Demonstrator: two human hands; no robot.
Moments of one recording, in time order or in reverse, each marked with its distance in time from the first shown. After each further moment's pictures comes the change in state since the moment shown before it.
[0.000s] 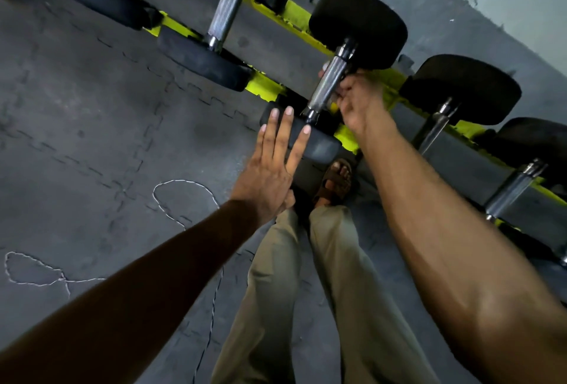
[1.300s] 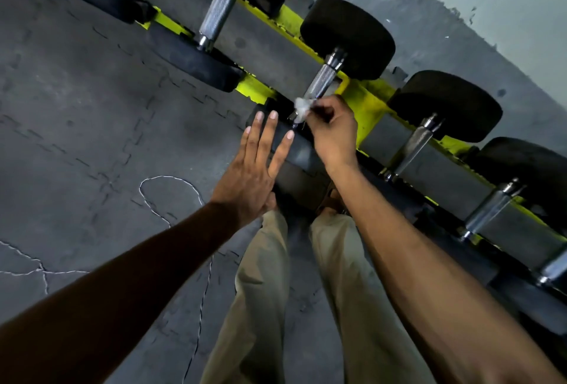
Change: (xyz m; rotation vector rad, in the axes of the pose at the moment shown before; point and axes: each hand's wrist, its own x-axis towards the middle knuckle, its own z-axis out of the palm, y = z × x) left_hand 0.005 0.001 0.003 0.021 -0.004 -0.033; right_hand -0.035 0.045 -0.023 -0.764 0.034 -0.603
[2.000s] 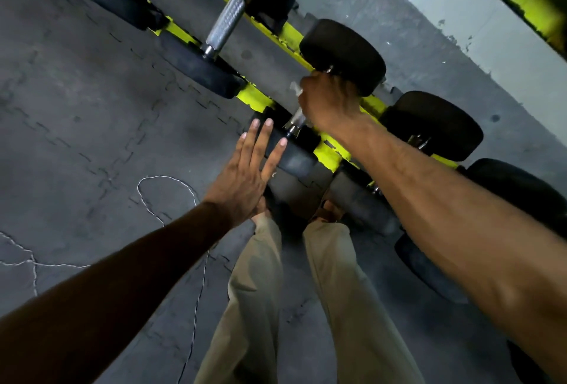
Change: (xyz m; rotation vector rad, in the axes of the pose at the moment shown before) left_hand -0.002 0.008 -0.013 0.110 -0.049 -0.042; right_hand 0.064 -0.078 -0.021 -1.296 -0.393 -0.468
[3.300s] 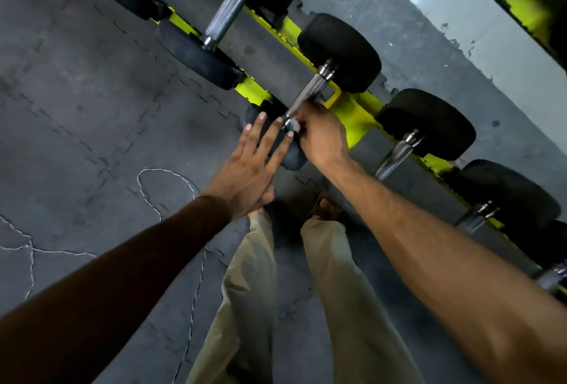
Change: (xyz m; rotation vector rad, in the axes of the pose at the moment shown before) left_hand 0.003 0.015 -0.013 -0.154 0.110 0.029; right_hand -0.053 -0.004 0.063 0.456 0.152 0.020
